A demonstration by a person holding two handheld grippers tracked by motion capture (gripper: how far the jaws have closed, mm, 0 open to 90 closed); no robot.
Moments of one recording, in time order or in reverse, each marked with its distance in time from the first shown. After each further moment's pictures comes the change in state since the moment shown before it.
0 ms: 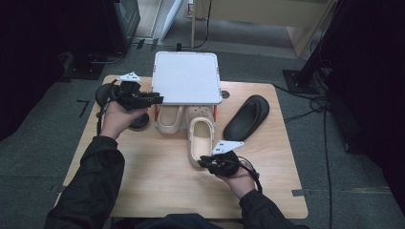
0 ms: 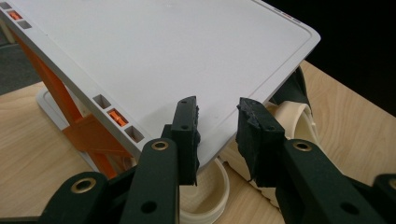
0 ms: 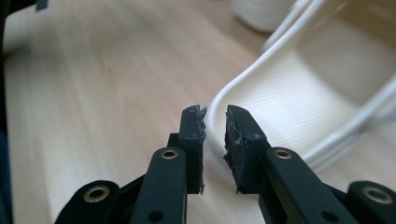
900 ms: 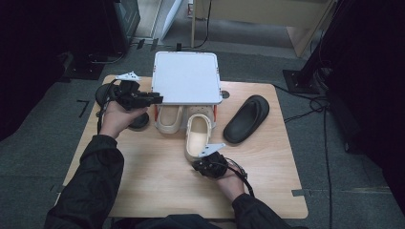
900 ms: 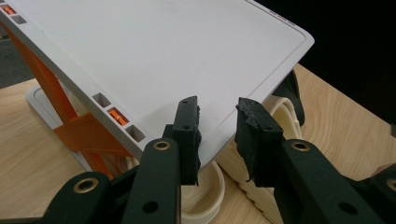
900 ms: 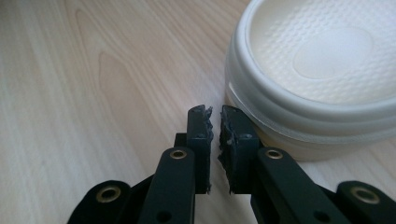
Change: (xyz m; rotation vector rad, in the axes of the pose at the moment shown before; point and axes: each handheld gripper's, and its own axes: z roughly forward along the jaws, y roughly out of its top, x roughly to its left) left arm 0.003 0.000 0.000 -0.002 -0.021 -0.016; right arm 0.000 -0.005 0.049 0.155 -0.047 -0.015
